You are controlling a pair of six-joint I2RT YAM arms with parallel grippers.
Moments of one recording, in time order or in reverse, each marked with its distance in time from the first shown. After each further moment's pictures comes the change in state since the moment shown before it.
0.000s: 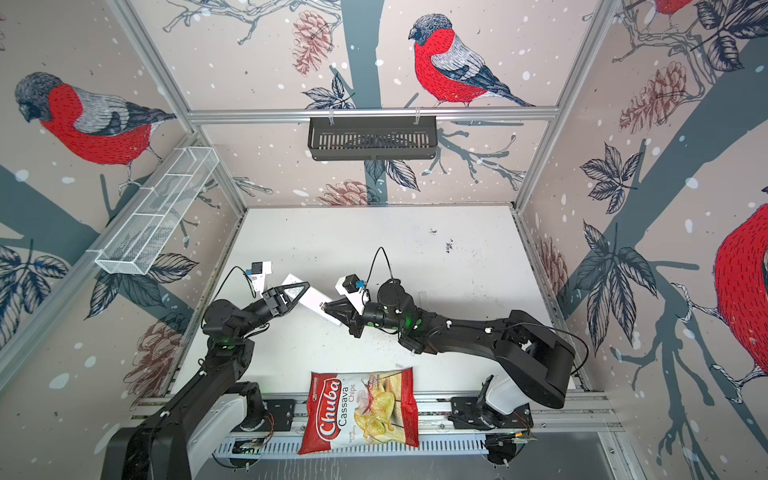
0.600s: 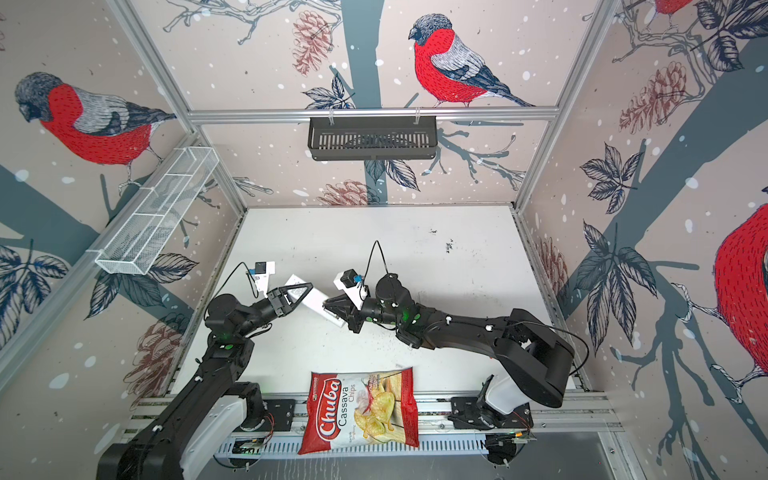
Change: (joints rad) left arm -0.045 -0.073 0.050 -0.255 -0.056 0.158; right arm -0.014 0.006 0.053 -0.084 -0.011 0.006
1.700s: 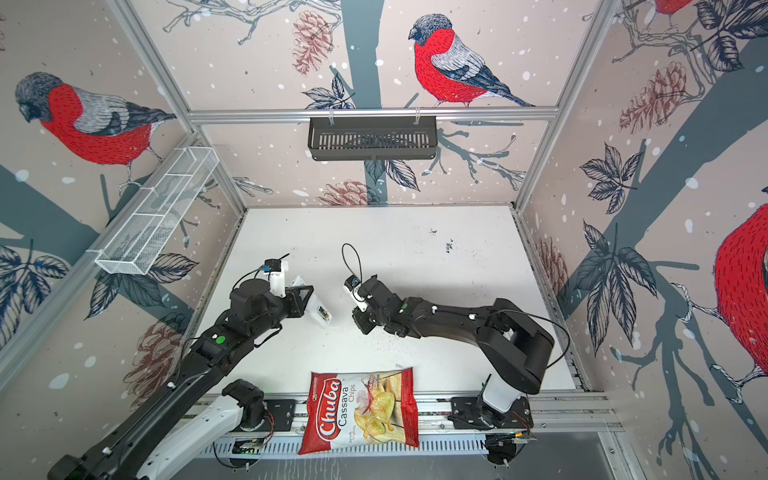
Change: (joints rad) left arm -0.396 -0.075 0.323 -0.911 -0.830 0.537; right arm -0.025 0.076 0.120 -0.586 0.324 -0.011
